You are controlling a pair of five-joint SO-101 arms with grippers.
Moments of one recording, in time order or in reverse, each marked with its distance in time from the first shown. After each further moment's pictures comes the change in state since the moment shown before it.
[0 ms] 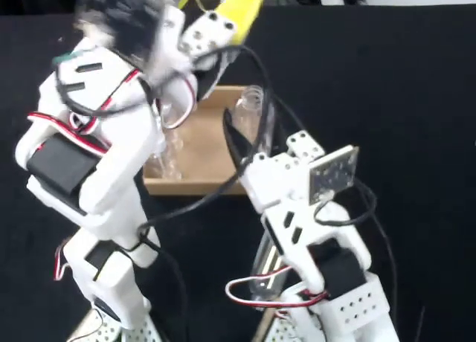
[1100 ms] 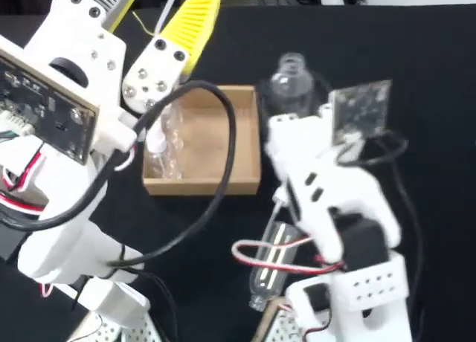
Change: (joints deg) left arm -1.9 -9.0 -0.1 0.1 -14.2; right arm 8.8 16.9 -21.7 16.4 0.0
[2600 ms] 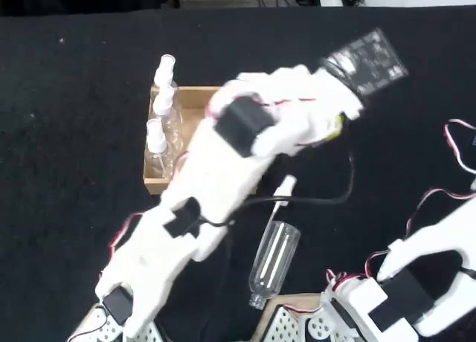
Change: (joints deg) left arm 17.2 34.3 1.7 17.6 -0.2; right arm 70.3 52.0 -49.6 46.4 20.7
